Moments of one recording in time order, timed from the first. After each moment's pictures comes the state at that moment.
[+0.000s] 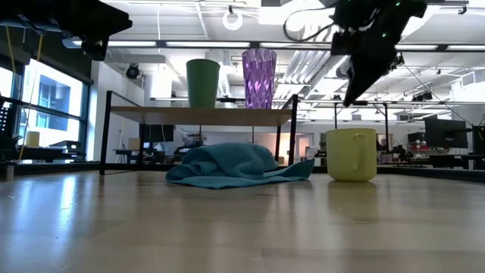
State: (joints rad) left arm 0.04 0.30 0.31 -0.05 -0.18 -0.14; right arm -0.40 1.16 0.93 -0.81 -0.01 -0.16
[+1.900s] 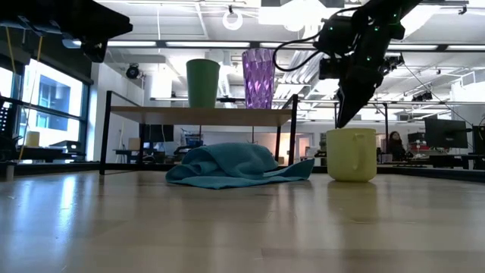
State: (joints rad) left arm 0.04 0.30 0.31 -0.07 -0.20 -0.15; right arm -0.47 1.33 0.93 -0.75 -0.06 -0.25
